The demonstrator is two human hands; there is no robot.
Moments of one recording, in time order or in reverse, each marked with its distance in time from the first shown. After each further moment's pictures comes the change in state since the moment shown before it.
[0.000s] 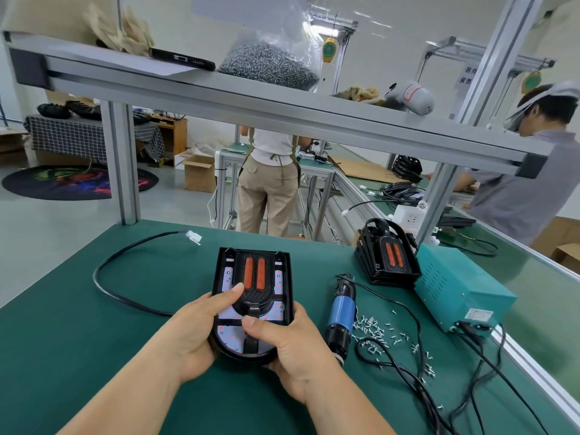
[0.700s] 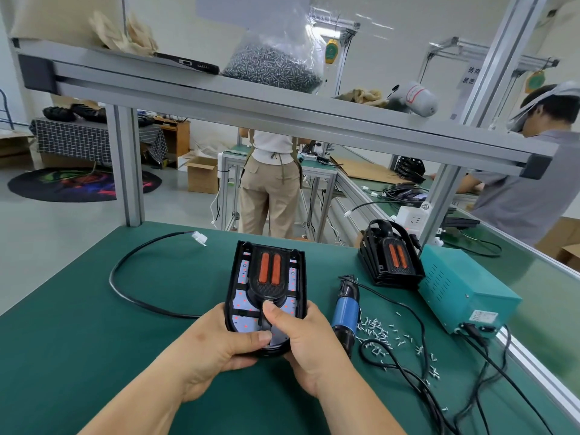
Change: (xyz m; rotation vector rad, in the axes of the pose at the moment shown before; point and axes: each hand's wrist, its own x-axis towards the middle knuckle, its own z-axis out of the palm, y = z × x) left_hand -0.027 -0.005 0.007 0.462 -0.151 0.056; right_hand 0.007 -0.005 -0.011 -0.092 0.068 -0.070
